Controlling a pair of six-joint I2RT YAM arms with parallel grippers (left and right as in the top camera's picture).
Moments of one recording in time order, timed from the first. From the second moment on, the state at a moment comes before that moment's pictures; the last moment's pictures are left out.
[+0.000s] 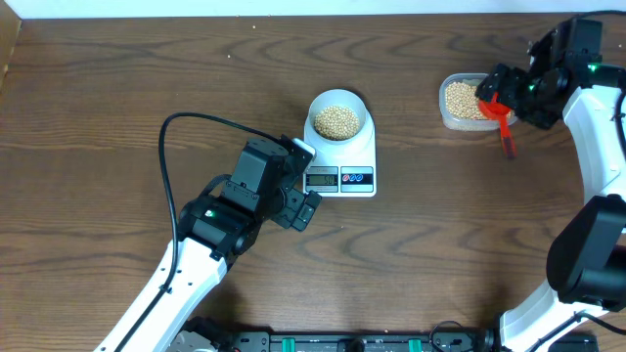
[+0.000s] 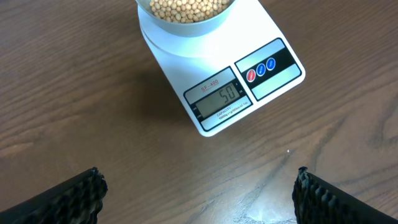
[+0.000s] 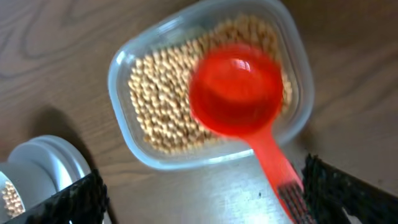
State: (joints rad) left arm -0.49 1.16 0.91 -0.67 0.03 0.09; right arm -0.16 1.86 1.58 -0.87 -0.24 0.30
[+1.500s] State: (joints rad) left arm -0.49 1.16 0.91 -0.67 0.03 0.09; right arm -0.19 1.11 1.68 -1.10 -0.21 0.17
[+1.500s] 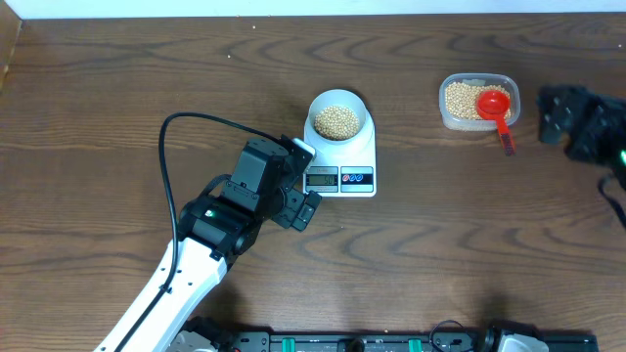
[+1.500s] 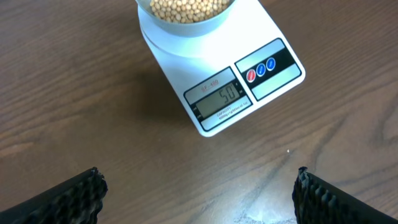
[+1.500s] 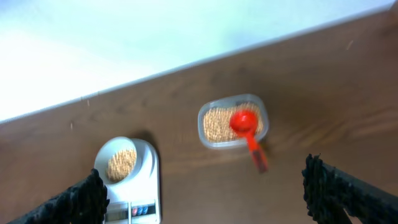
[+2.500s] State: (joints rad) left arm -0.49 1.16 0.91 -0.67 0.03 0.09; right arm -0.16 0.30 0.28 0.17 -0.08 0.15
